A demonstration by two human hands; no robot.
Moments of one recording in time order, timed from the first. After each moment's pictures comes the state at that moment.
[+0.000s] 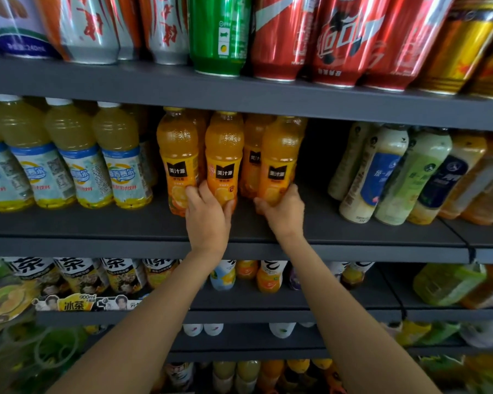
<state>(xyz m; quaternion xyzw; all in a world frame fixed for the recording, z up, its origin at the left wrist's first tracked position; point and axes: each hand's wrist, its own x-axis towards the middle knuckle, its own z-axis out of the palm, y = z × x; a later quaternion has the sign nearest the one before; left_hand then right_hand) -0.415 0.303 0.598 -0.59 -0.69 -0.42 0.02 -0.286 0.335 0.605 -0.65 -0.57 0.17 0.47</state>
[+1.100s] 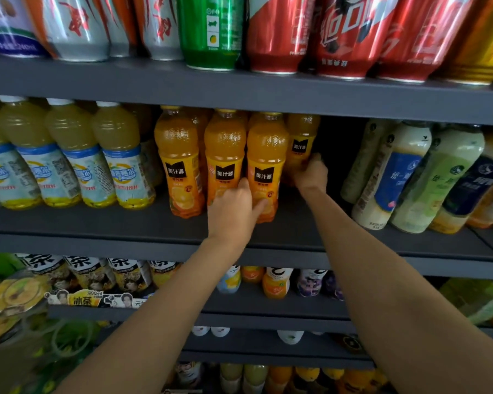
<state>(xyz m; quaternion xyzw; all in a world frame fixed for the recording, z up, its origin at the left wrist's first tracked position) -0.383 0.304 0.634 -0.68 -0.67 -0.29 0.06 -0.244 0.431 0.635 -0.69 -0.54 0.21 0.44</state>
